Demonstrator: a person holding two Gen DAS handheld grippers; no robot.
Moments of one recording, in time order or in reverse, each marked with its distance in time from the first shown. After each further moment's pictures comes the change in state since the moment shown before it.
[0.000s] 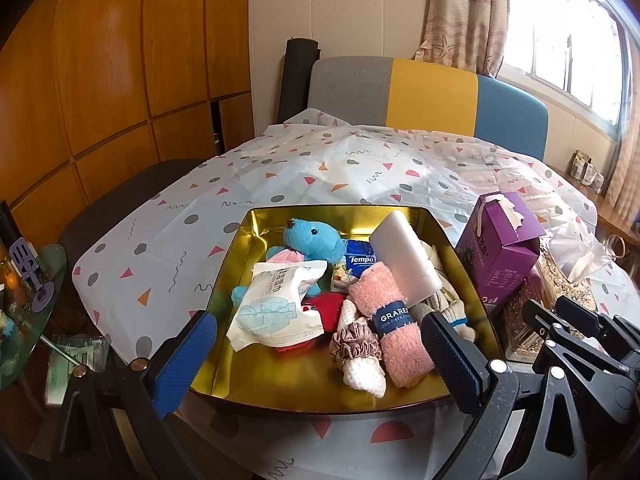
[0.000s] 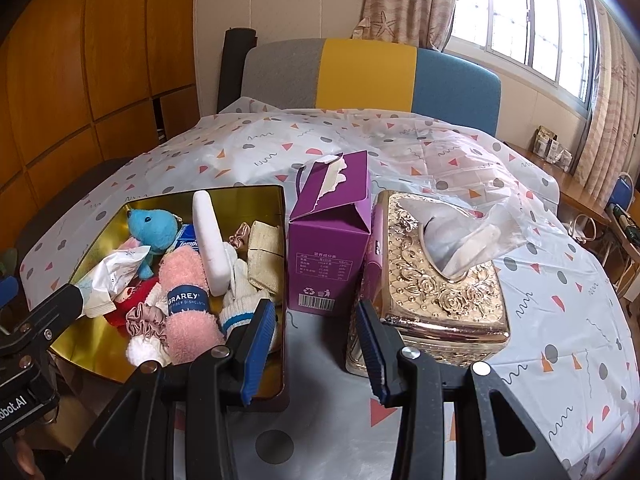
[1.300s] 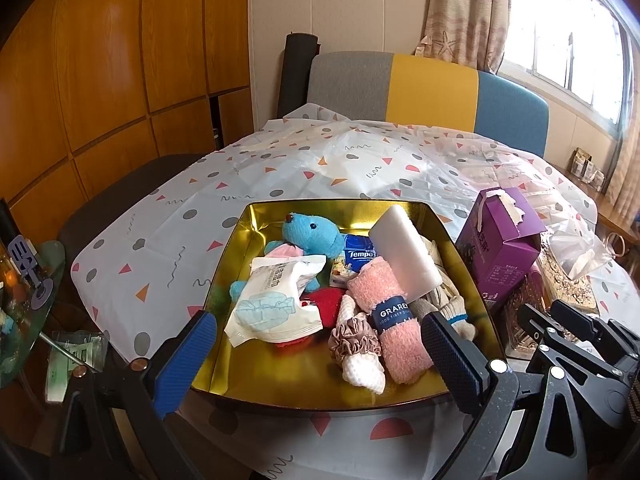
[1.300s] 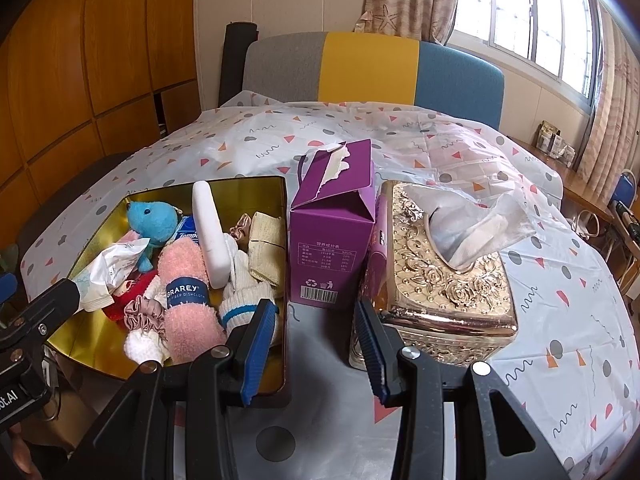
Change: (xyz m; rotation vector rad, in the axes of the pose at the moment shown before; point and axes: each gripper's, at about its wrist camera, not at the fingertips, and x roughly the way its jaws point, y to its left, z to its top) left arm 0.002 0.000 0.000 -0.003 0.018 -0.005; right arm 0.008 0.001 -0.004 0.000 0.025 0.008
